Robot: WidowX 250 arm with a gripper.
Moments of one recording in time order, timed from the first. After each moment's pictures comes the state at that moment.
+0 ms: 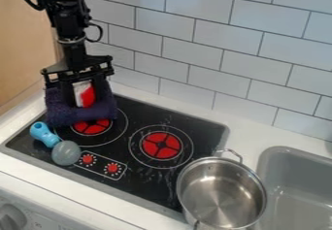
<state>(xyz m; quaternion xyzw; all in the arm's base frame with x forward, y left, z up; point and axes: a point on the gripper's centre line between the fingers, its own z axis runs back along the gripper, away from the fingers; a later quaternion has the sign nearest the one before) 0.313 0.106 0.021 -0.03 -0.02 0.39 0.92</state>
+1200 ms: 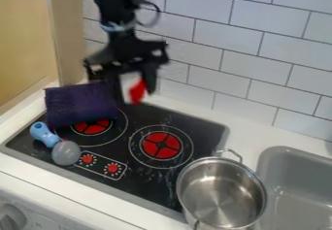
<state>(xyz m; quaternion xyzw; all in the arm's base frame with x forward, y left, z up) 0.277 -0.001 0.070 -0.05 -0.10 0.31 0.94</state>
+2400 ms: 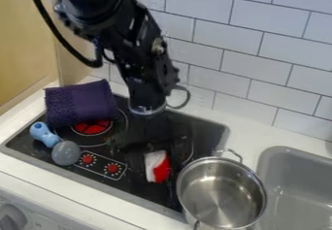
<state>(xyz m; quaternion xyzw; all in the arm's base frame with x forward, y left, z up) 0.228 -0.046 0.008 -0.05 -0.03 0.28 0.96</state>
